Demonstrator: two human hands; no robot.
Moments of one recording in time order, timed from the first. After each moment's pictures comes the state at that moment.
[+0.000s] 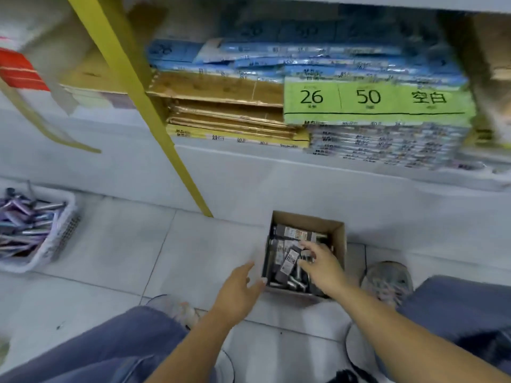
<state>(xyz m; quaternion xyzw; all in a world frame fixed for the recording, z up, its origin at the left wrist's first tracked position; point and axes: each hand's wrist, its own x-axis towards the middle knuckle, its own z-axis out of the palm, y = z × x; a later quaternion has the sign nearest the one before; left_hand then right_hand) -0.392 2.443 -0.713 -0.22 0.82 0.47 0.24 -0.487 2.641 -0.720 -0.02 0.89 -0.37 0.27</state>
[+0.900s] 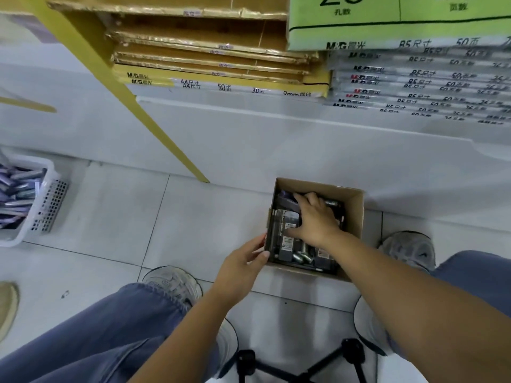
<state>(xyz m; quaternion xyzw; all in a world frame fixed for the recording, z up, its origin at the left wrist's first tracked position) -0.399 2.445 -0.719 -0.18 0.77 0.56 0.23 -0.533 2.615 -0.780 -0.14 0.94 -0.16 0.26</state>
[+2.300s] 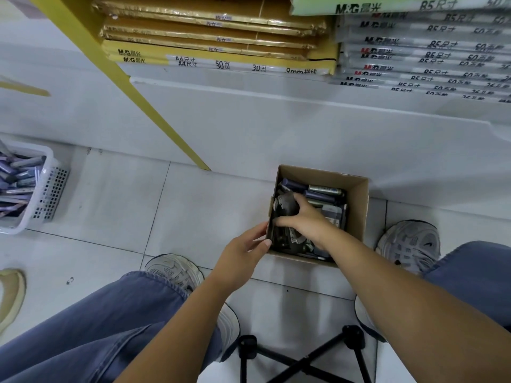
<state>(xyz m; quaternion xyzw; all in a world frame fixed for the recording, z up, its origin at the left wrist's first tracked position) -0.397 2.439 -0.729 -0.18 0.76 0.57 0.25 -0.511 2.599 -0.775 0.09 0.75 -0.49 0.43</state>
